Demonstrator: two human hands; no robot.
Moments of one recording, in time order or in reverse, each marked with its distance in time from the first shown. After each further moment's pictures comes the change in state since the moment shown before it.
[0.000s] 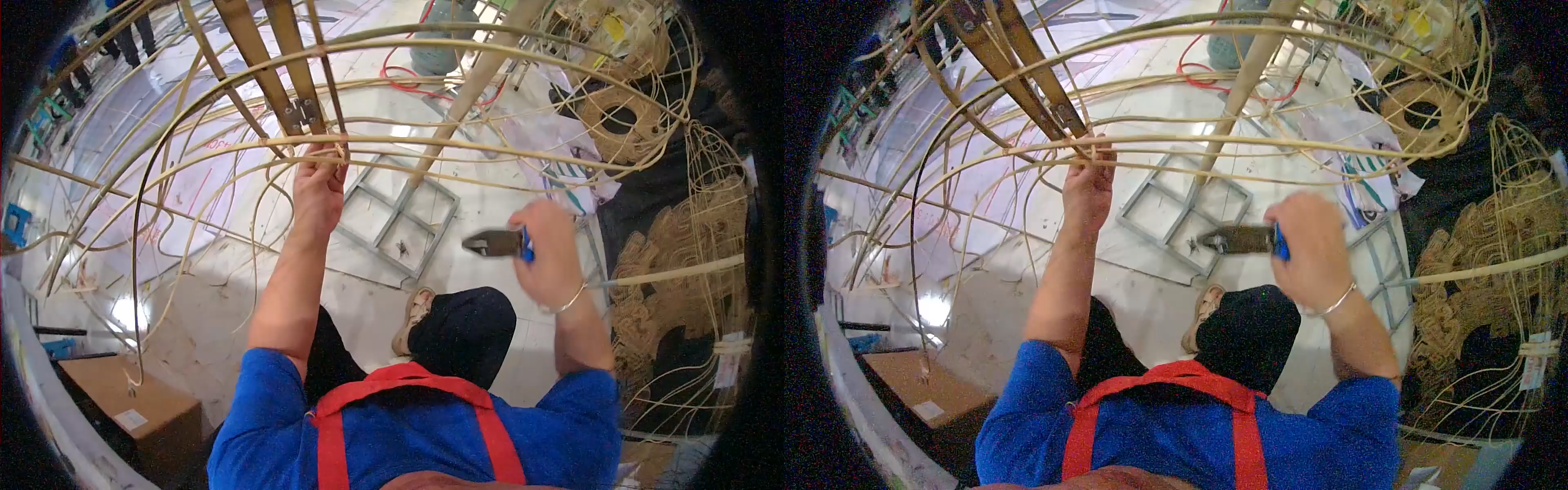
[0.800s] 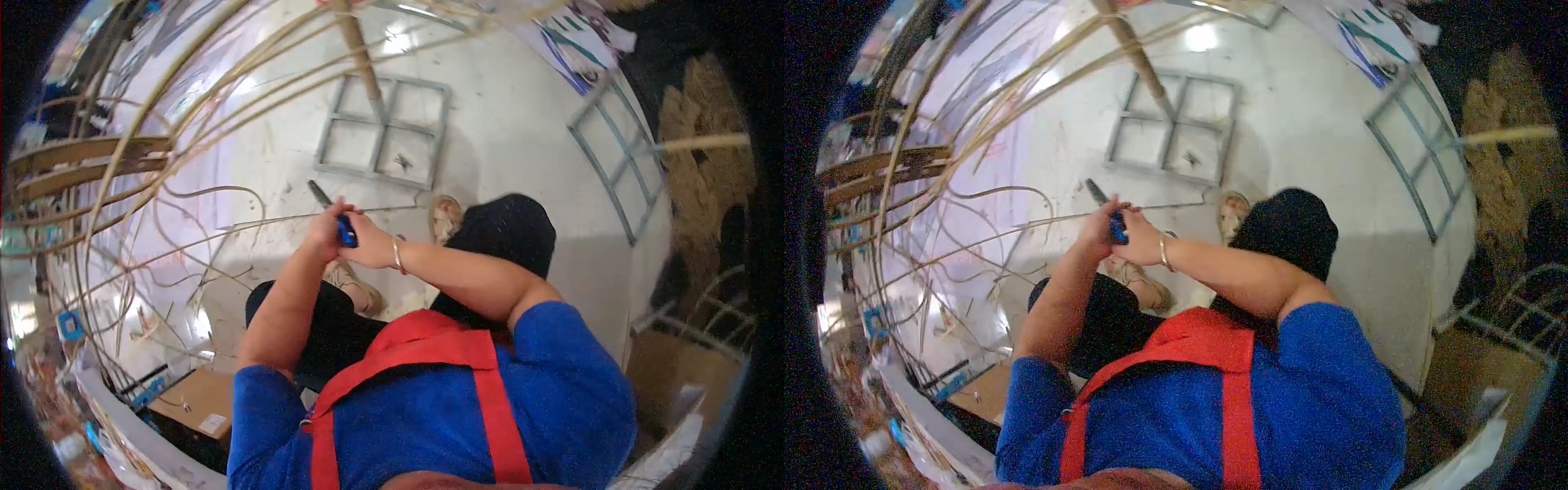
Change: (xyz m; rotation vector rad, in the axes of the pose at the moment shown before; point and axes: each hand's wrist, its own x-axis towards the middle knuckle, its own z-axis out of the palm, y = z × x) left_hand -0.100 -0.090 -0.114 0.719 0.335 -1.104; right_hand -0.074 -0.068 0.314 1.078 -0.210 0.516
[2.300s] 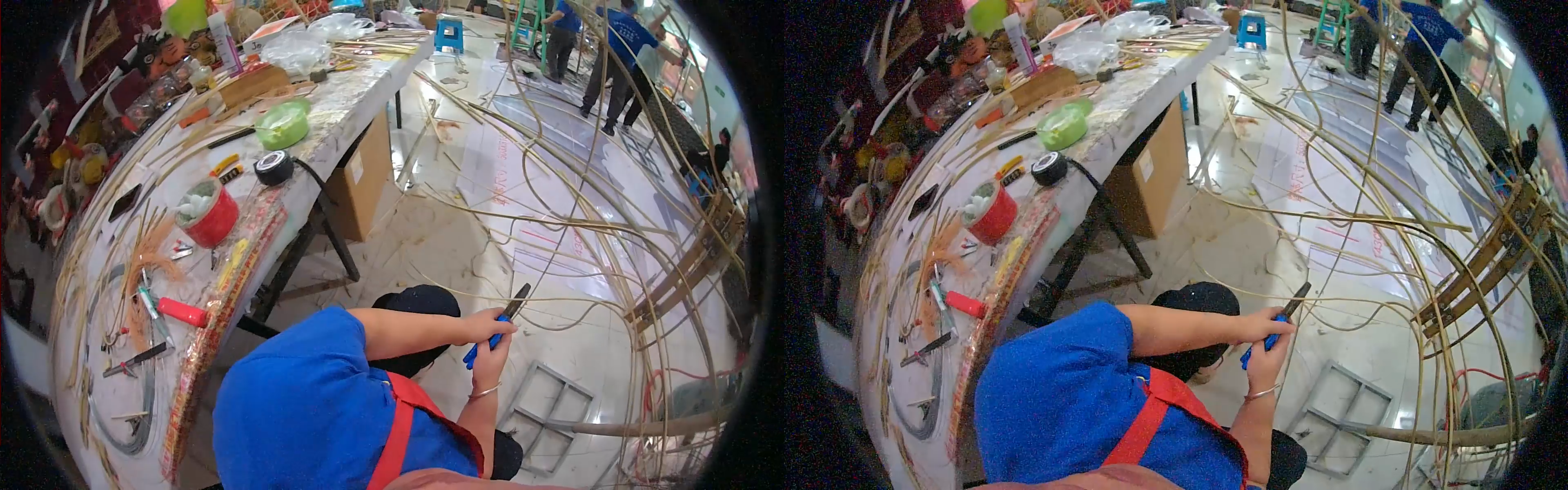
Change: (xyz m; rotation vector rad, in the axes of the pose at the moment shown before) left_hand -0.182 -0.045 -0.057 -0.143 0.682 0.825; right_hand 0.006 -0.107 0.096 0.352 -0.665 -0.407
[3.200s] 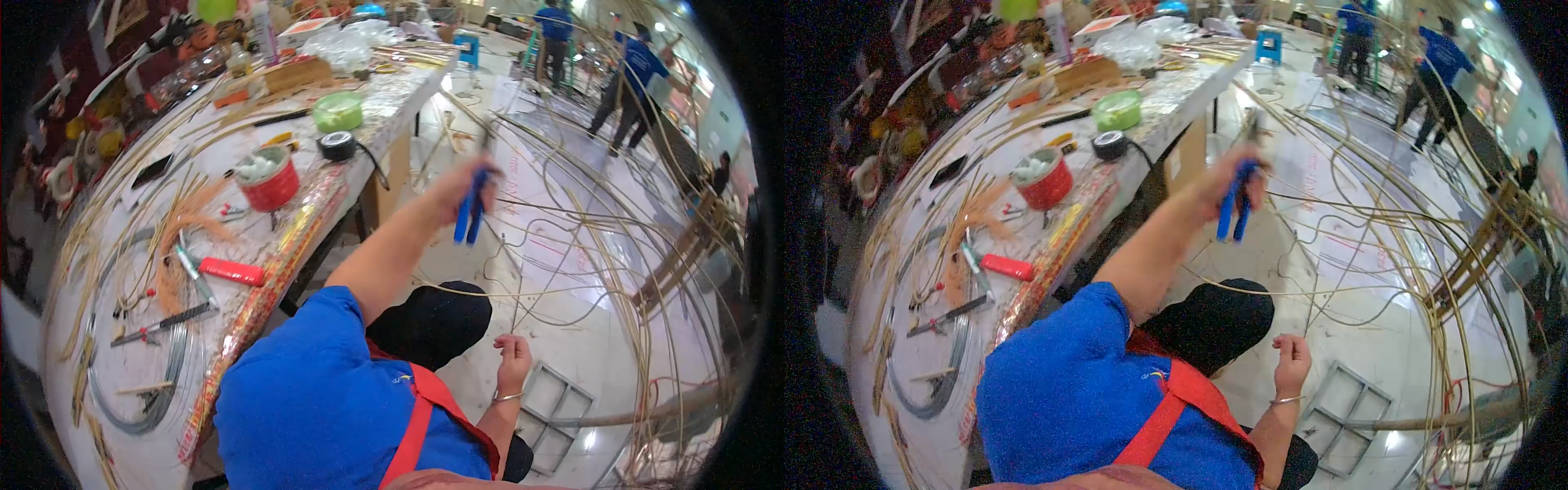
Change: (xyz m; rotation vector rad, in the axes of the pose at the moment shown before) left_hand -0.120 0.178 -0.133 -0.533 0.204 0.381; right_hand -0.051 -0.039 -0.017 0.059 -0.128 0.012
